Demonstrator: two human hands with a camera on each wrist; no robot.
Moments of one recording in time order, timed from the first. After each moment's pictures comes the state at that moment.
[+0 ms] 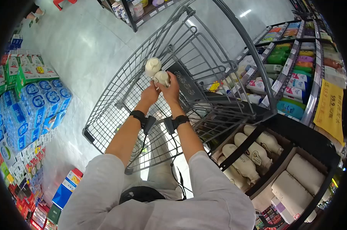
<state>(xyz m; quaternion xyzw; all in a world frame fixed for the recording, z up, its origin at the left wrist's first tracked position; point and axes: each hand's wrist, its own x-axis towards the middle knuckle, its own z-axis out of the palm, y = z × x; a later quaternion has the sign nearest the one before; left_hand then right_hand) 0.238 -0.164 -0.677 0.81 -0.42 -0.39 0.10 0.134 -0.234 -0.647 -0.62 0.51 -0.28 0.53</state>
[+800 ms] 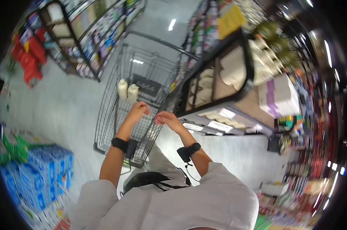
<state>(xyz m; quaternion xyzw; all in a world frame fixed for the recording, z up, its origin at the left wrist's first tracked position) 0.205 -0.046 -0.420 0.49 -0.42 -0.67 0.35 -0.021 -0.010 -0.400 -0.46 0.44 -0.29 0.71</state>
